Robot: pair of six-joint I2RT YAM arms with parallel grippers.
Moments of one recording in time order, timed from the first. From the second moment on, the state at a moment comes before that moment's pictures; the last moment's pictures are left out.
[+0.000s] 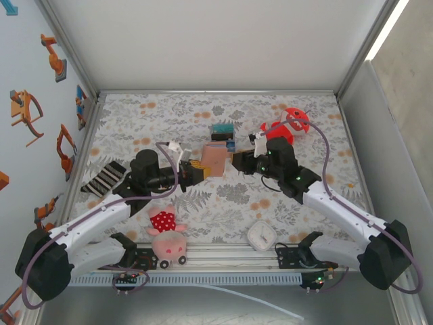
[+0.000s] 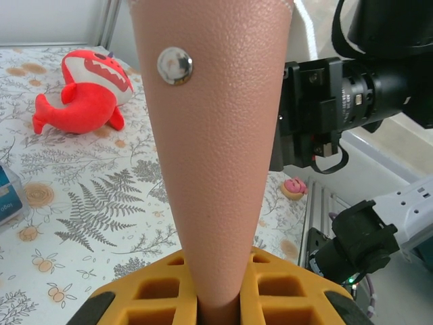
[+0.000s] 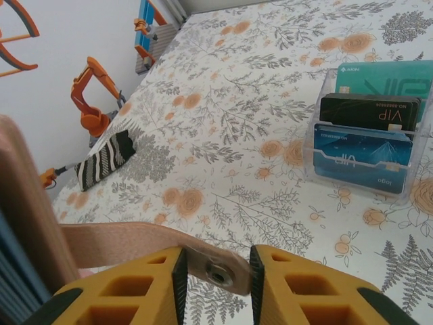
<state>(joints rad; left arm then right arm) -0.67 1.04 0.56 0.27 0.66 -0.34 0.63 1.11 0.77 -0.09 -0.27 0.46</state>
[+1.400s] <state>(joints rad) -0.59 0.97 0.54 0.31 0.80 -0.48 0.46 0.83 0.56 0.02 -0.36 0.55</state>
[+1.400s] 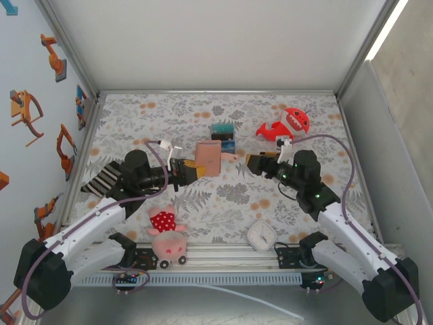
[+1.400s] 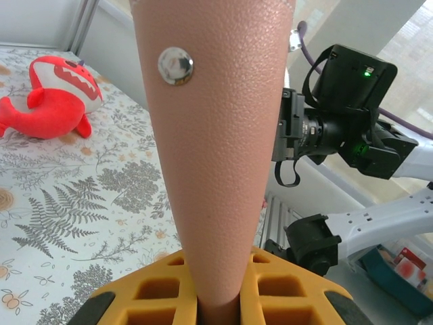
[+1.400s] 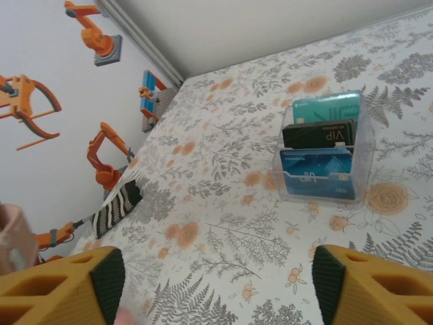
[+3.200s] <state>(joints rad) -0.63 1.11 0.57 0.49 0.98 -0.57 0.53 1.04 0.55 0.53 -0.82 0.66</state>
